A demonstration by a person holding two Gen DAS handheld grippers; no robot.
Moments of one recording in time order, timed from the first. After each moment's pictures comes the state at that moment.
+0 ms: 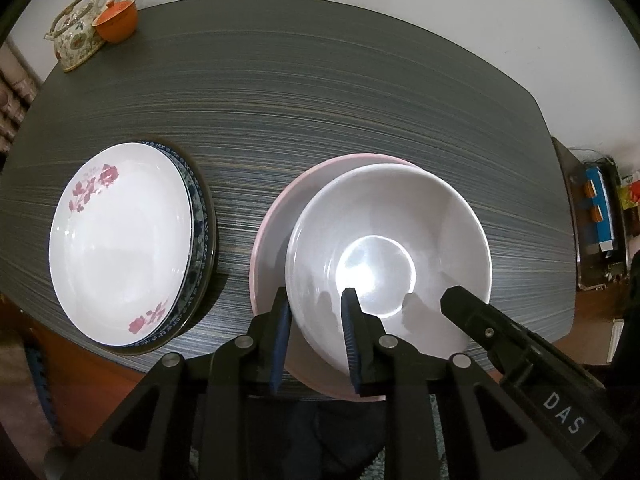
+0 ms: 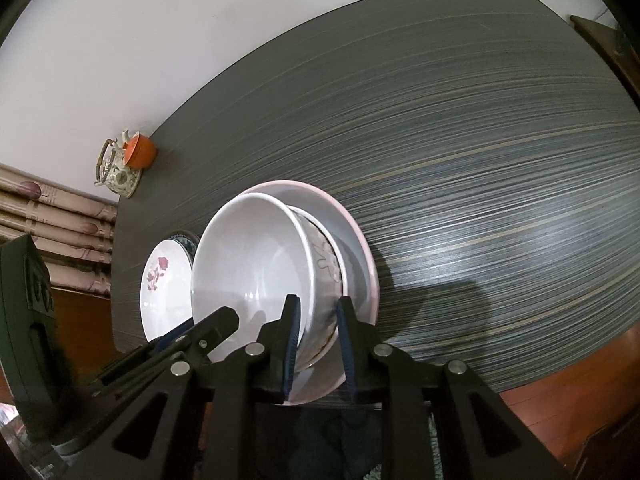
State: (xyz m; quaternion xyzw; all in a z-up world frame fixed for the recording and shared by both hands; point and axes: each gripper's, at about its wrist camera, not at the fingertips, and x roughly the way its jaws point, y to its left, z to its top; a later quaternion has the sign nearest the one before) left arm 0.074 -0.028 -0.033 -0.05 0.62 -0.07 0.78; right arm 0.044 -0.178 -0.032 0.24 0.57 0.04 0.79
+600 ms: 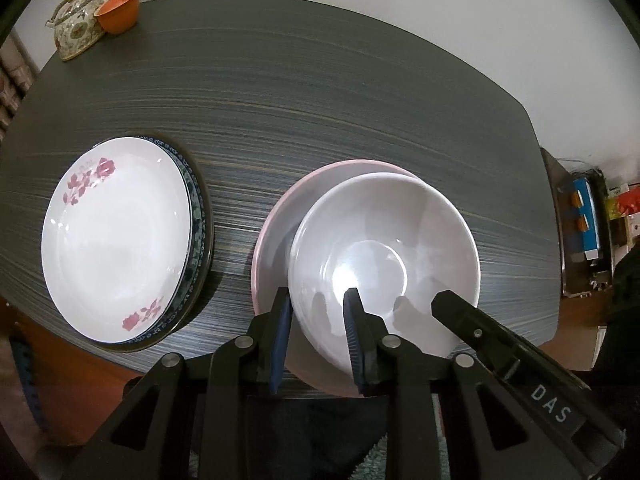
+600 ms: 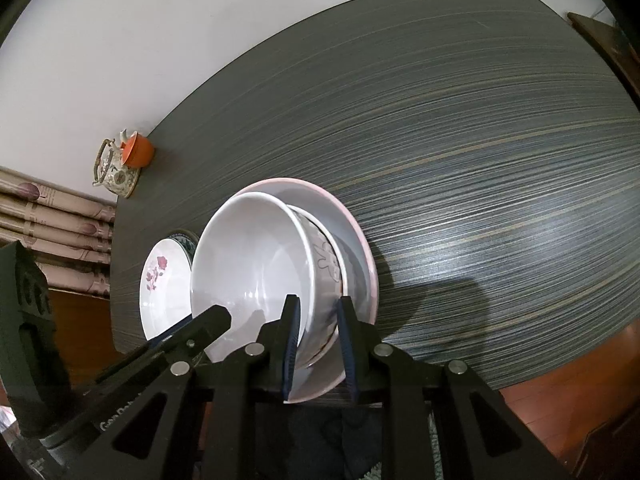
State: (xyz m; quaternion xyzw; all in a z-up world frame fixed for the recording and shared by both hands) left arm 0.077 -0.005 -0.028 -0.08 0.62 -0.09 0.78; right arm 0.048 -0.175 -0.035 0.24 0.57 0.04 0.78
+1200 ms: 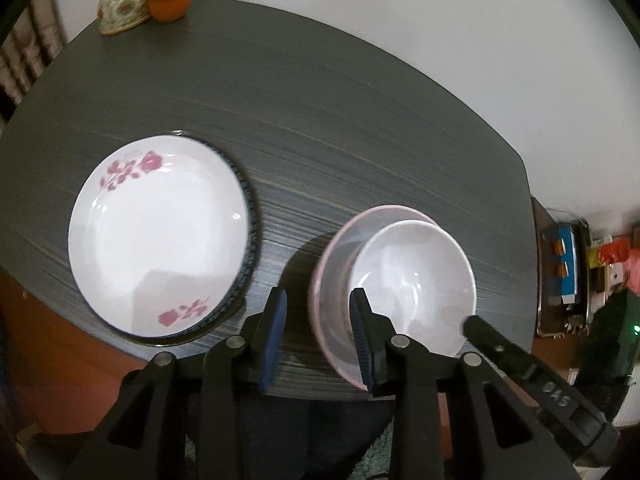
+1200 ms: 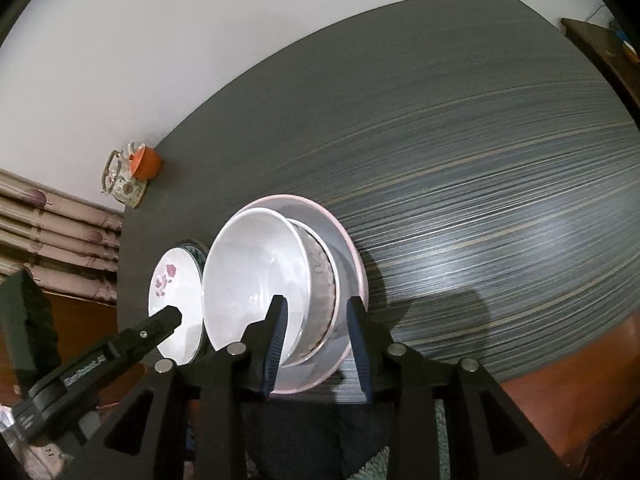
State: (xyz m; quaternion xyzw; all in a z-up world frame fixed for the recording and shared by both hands) left arm 0.072 0.067 -0.010 -0.16 0.59 -0.07 0.79; right arm 0.036 -0.188 -0.015 0.25 0.55 0.04 0.80
